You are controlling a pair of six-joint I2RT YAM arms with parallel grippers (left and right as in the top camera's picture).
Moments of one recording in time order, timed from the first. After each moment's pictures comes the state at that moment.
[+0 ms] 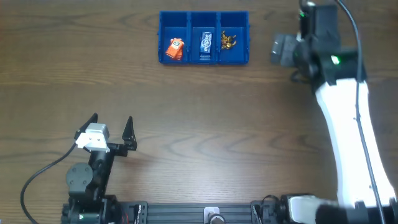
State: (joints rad) left arm -0.03 0.01 0.02 -0.10 0.12 -0.09; right arm 0.07 1.43 1.46 -0.90 0.19 0.20
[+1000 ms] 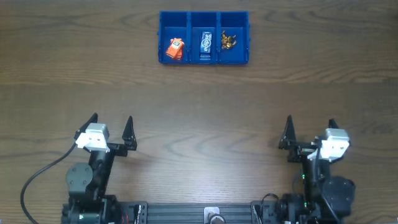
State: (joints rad) left arm -0.03 0.01 0.02 -0.10 0.12 -0.09; right arm -0.02 0.01 0.36 -0.43 0.04 0.06
